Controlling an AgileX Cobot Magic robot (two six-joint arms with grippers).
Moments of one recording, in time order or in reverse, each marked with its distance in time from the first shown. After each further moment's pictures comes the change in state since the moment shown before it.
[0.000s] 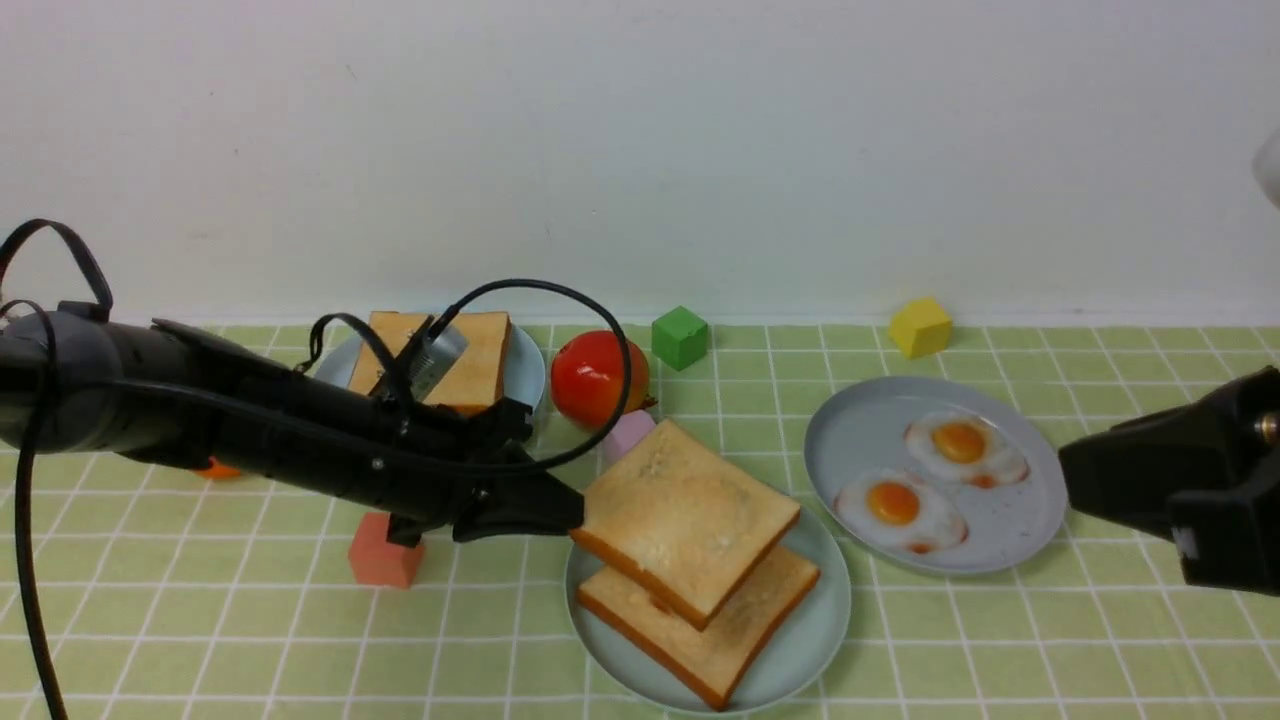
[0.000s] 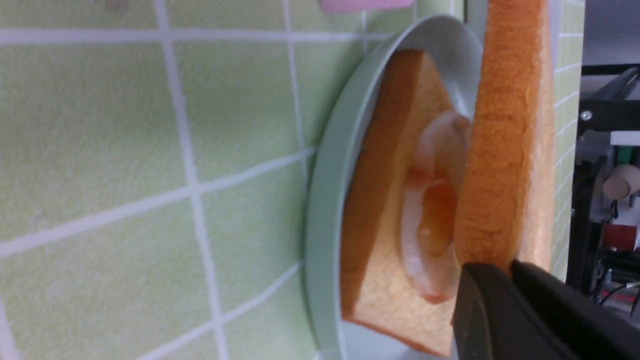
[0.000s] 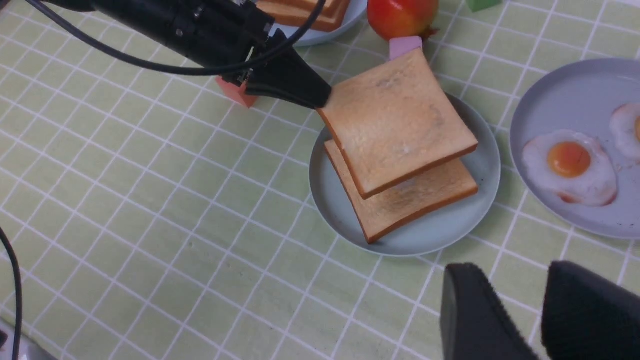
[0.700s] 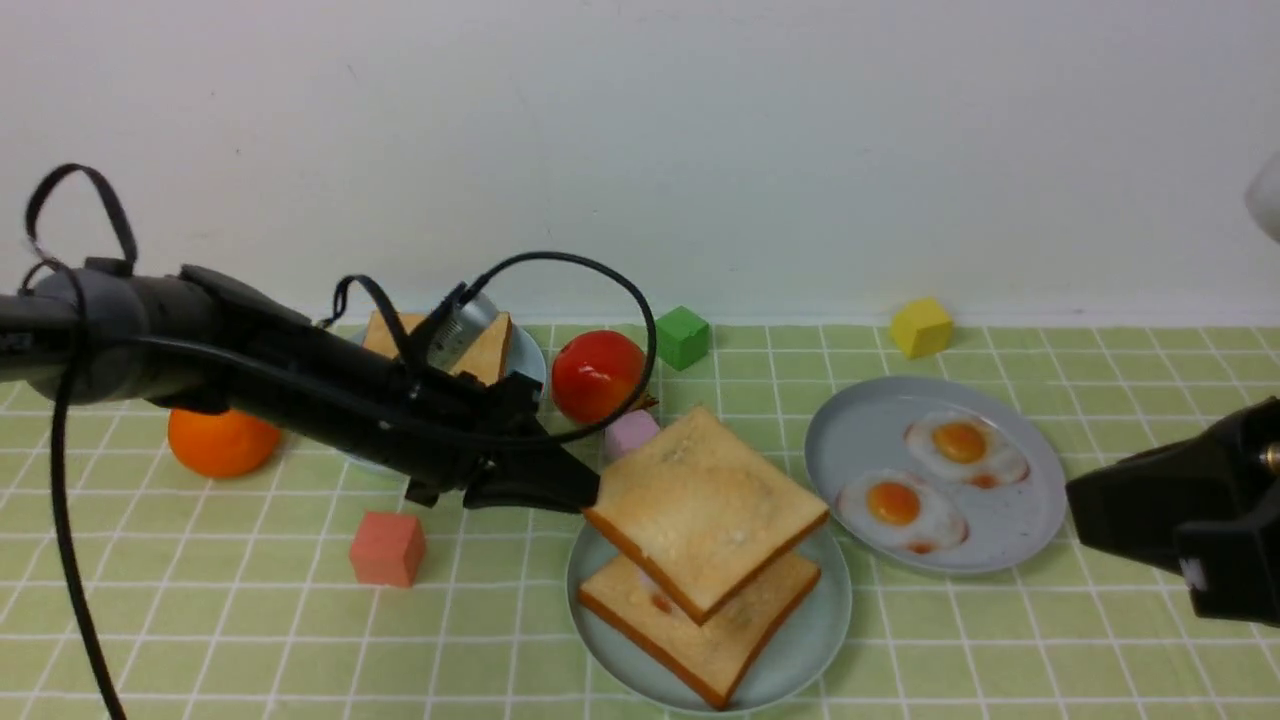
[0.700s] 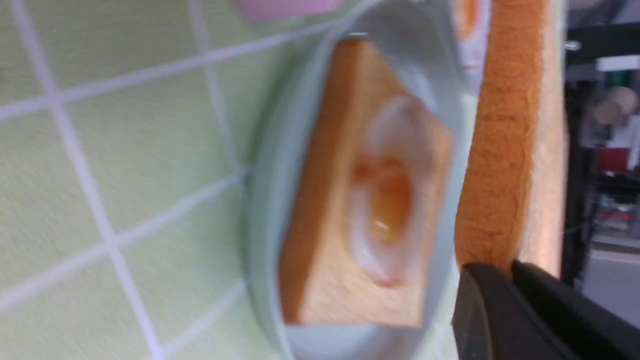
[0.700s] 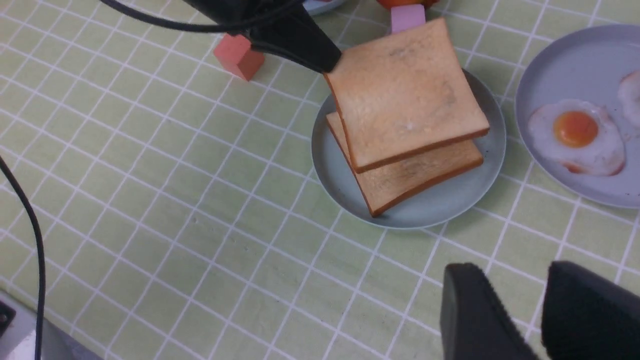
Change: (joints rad) right arm 0.000 0.000 0.000 0.030 0.042 0.000; left arm 0.002 0.028 -0.149 0.106 0.161 -0.020
